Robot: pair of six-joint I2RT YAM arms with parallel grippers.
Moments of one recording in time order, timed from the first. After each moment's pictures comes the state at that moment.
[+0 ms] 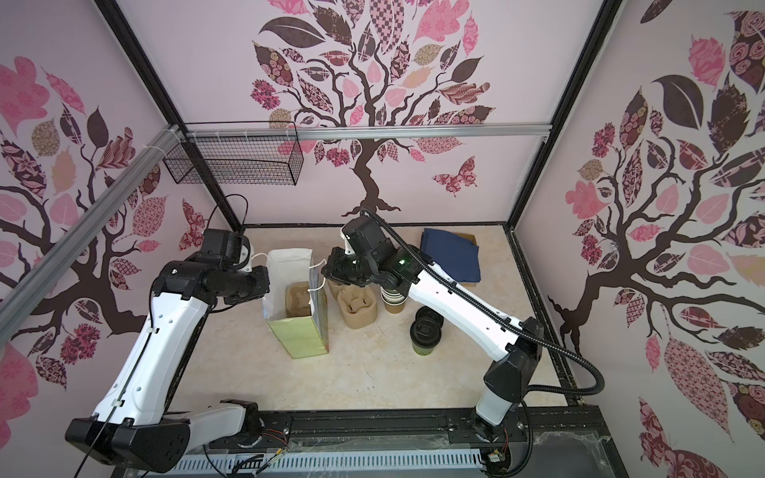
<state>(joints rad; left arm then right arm) -0.14 1.23 1.47 -1.26 0.02 -0.36 0.88 1.67 1.80 -0.67 -0.25 0.97</state>
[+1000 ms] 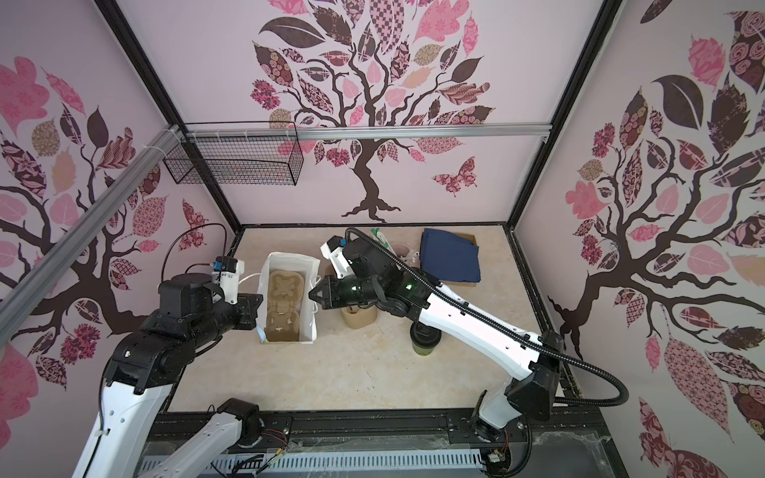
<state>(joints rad) -0.26 0.81 1.23 -1.08 0.03 -0.19 0.98 1.52 1.60 -0.53 -0.34 0.76</state>
